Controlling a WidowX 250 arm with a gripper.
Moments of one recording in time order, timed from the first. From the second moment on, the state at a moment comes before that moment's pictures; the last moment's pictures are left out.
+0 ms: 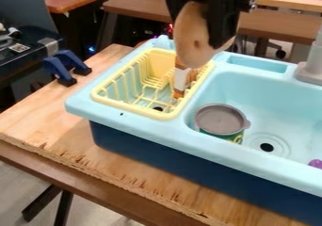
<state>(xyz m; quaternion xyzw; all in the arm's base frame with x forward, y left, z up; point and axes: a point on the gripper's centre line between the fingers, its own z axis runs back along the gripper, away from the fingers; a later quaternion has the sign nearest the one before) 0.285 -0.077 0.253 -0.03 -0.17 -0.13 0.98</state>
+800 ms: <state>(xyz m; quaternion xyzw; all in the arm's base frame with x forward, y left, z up) 0.317 -0.004 0.229 -0.06 -0.17 -0.06 0.98</state>
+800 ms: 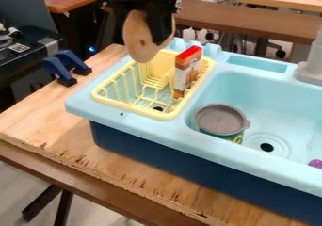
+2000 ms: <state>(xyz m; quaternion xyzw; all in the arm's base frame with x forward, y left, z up) 0.344 0.048 0.171 0.01 -0.13 0.02 0.99</state>
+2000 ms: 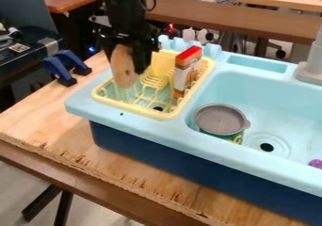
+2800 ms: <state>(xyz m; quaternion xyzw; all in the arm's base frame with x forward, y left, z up) 0.402 0.063 0.147 0.00 -0.10 0.01 0.99</state>
